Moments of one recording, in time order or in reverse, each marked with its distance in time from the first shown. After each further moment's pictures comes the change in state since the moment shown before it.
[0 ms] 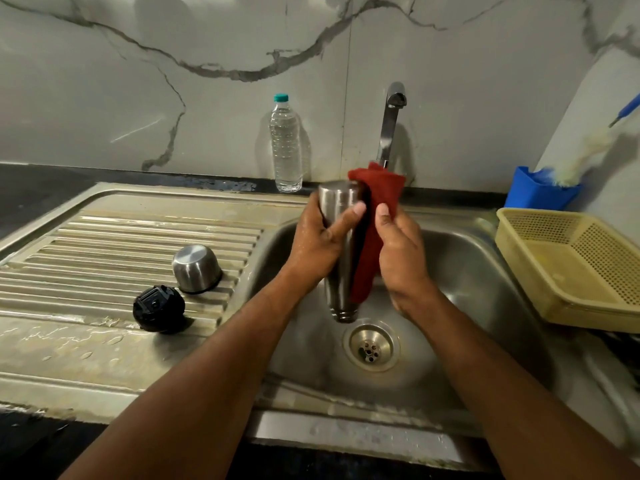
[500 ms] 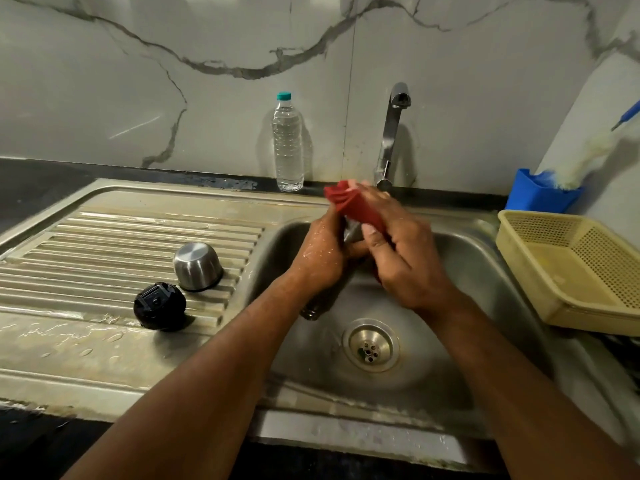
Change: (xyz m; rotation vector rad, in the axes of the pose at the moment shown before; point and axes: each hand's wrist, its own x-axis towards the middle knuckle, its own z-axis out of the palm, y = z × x) left_hand -0.011 0.001 -0.001 0.322 -0.177 0.032; right_hand 0.003 -0.001 -0.028 -0.570 -0.254 -0.502
